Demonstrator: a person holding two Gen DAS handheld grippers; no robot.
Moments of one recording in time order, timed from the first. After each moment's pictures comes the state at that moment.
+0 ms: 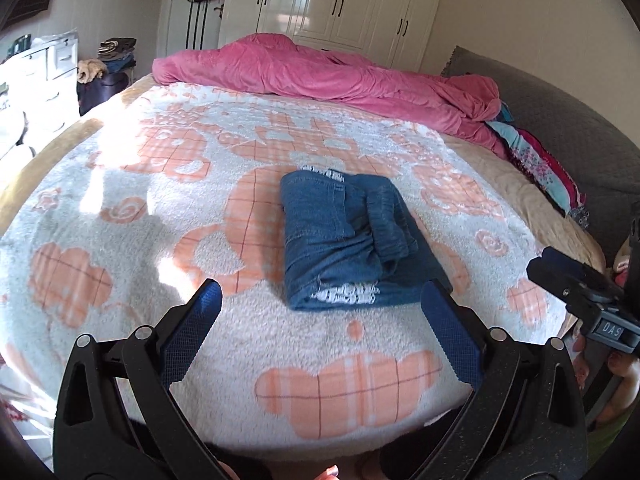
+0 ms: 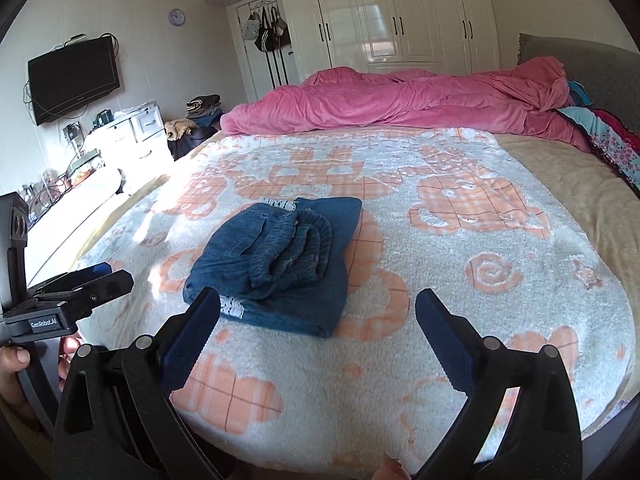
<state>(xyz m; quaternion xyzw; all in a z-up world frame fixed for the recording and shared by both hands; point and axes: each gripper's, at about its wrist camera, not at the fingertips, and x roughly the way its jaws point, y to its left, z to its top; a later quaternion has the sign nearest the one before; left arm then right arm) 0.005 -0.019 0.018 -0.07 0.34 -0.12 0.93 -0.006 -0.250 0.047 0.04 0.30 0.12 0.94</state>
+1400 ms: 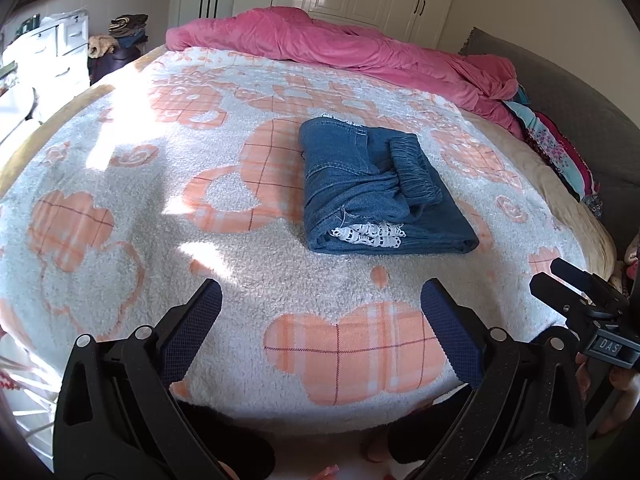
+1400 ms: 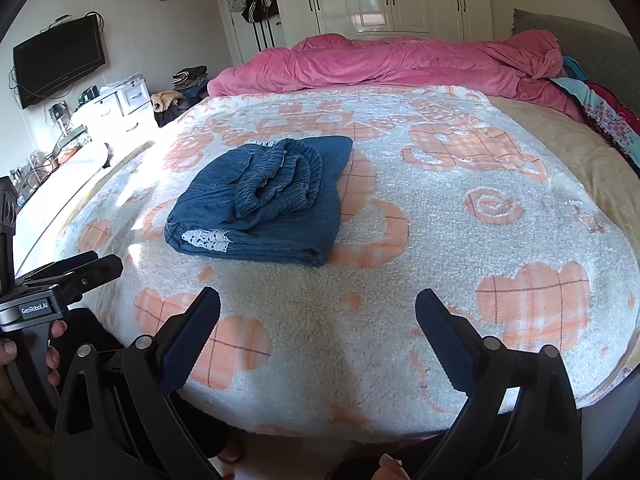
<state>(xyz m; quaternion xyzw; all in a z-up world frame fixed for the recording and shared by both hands) -0.007 -0.014 -0.020 -0.08 0.38 -0.10 0.92 -0.022 -0.243 -0.001 0.04 0.36 0.10 0.93</state>
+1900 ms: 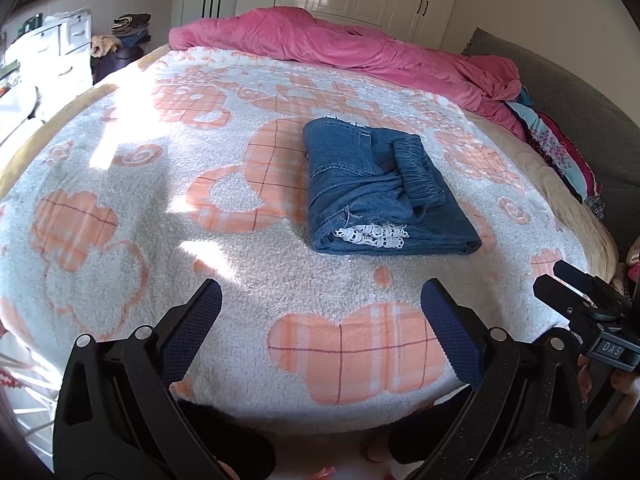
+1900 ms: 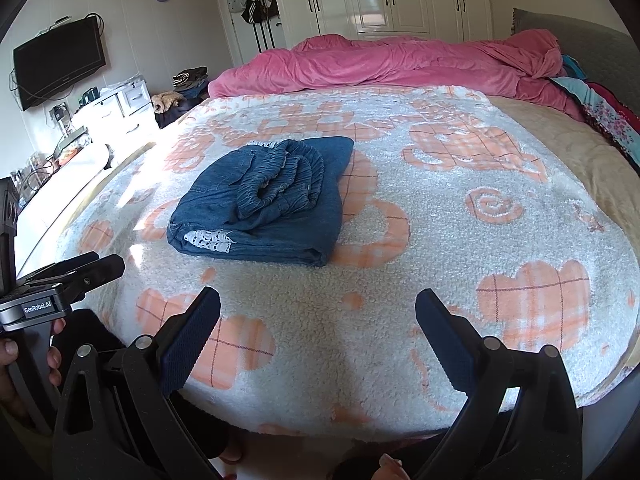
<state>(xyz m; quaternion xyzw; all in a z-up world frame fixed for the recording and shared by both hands) -0.008 -0.013 -0.021 -0.08 0.38 -0.09 0.92 -0.022 -0.243 -0.001 0.04 0.36 0.10 0.93</state>
